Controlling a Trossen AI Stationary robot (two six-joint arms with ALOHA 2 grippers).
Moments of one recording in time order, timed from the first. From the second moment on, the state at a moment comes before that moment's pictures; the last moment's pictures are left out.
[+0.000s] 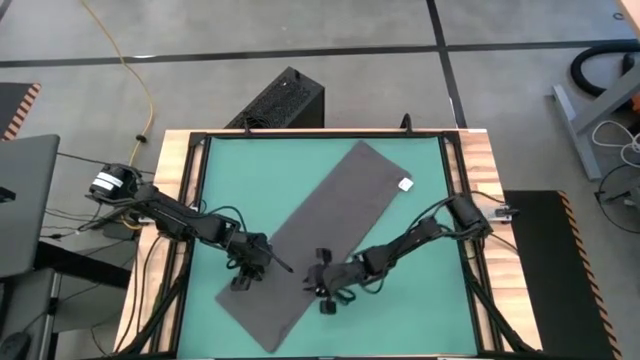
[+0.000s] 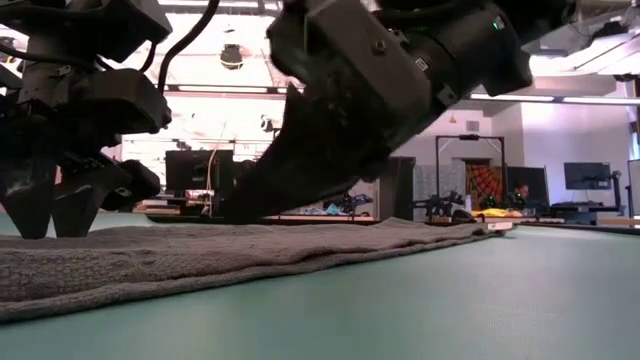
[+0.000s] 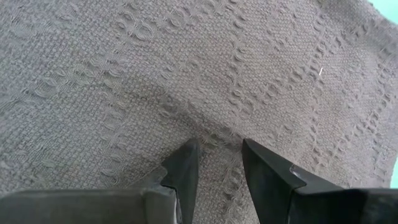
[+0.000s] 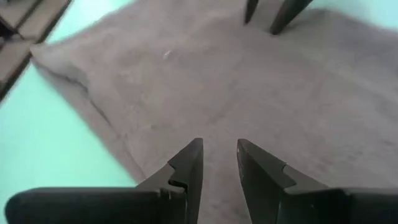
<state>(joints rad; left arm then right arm) -0.30 1.41 0.51 -0.08 0.25 -0.30 0.38 2.08 1.21 0.28 0.20 0.26</state>
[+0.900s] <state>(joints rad) -0.31 1.41 0.53 -0.04 0.25 -0.17 0.45 2.13 1.43 0.24 0.23 0.38</state>
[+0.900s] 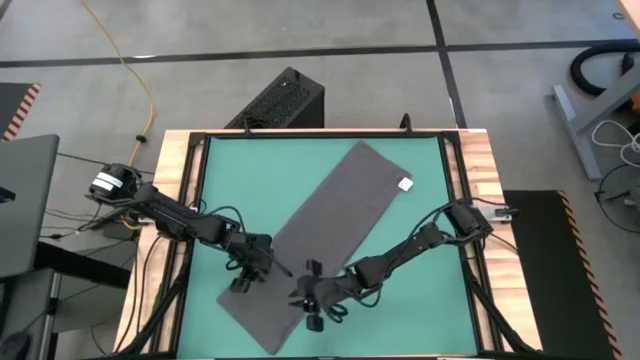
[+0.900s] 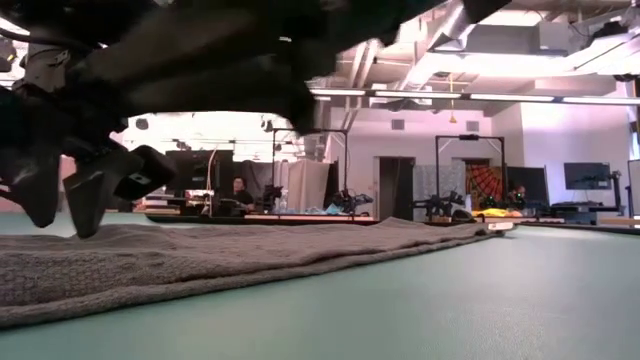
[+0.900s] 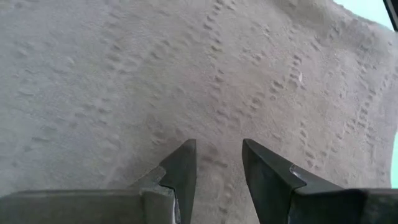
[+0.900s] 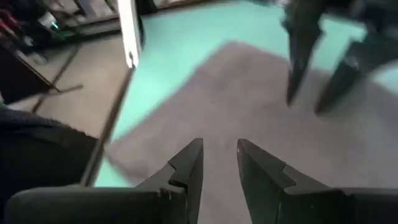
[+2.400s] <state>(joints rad) -0.34 1.41 0.53 -0.12 0.13 -0.18 0.48 2.37 1.81 -0.30 0.12 0.44</state>
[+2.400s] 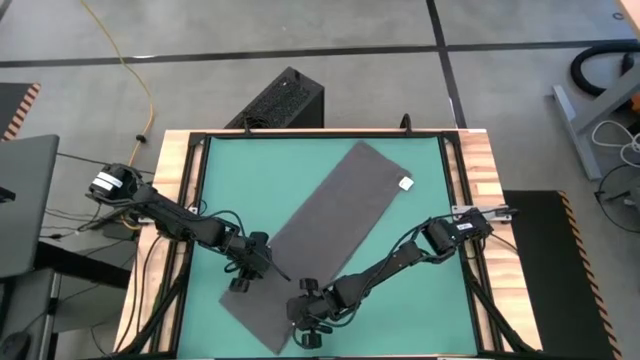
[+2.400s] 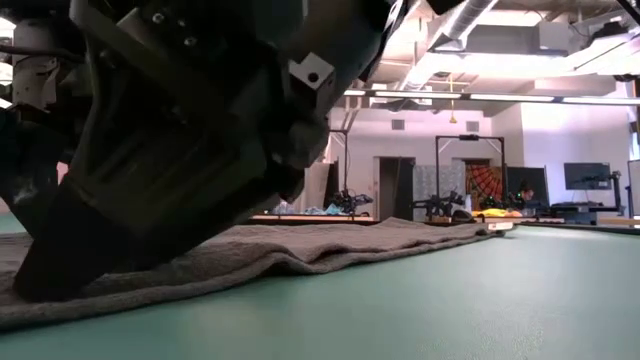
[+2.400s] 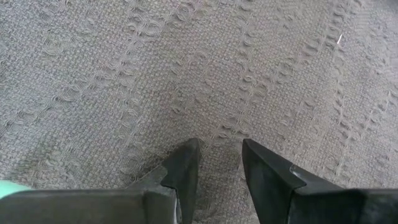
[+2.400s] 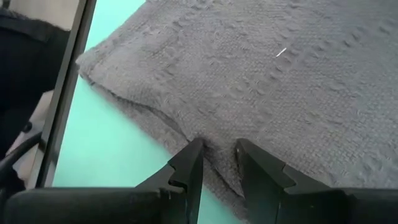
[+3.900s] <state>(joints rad) -0.37 1.41 0.53 -0.12 0.13 -0.20 0.49 2.29 1.81 -0.43 0.24 0.45</state>
